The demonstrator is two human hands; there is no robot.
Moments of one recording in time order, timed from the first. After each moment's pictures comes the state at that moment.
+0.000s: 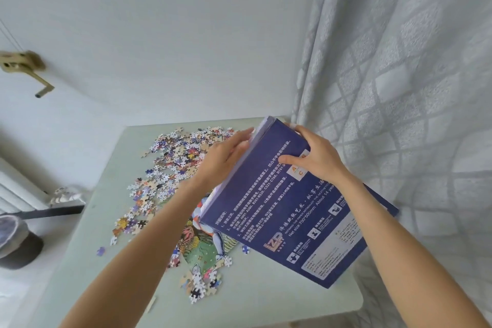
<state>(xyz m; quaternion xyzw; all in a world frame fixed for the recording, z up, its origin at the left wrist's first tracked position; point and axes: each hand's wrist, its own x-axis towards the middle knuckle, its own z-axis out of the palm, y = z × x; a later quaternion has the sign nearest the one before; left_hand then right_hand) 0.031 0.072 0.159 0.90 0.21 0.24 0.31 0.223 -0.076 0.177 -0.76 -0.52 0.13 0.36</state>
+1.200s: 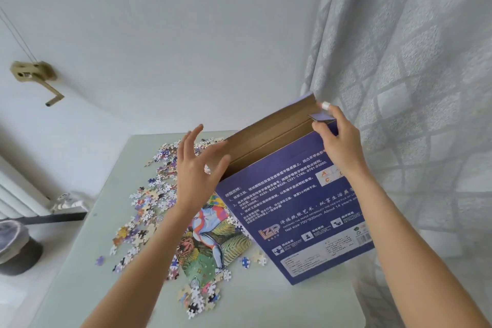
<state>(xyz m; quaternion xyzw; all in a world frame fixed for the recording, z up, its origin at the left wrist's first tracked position) 0.001 0.068 0.160 0.82 0.31 0.44 0.21 0.237 -0.074 0.225 -0.73 -0.44 0.04 0.52</state>
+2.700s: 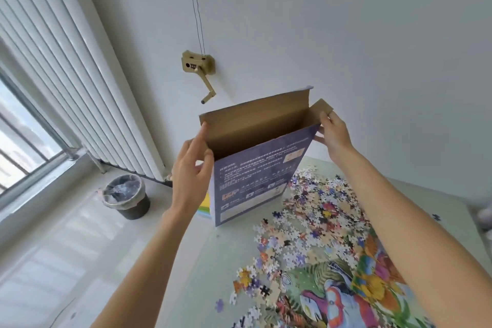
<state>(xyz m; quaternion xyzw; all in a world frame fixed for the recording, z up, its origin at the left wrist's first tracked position) -0.252 0.357 0.177 0.65 0.52 0.51 0.22 0.036 0.419 0.182 -0.62 -0.38 0.38 0.57</state>
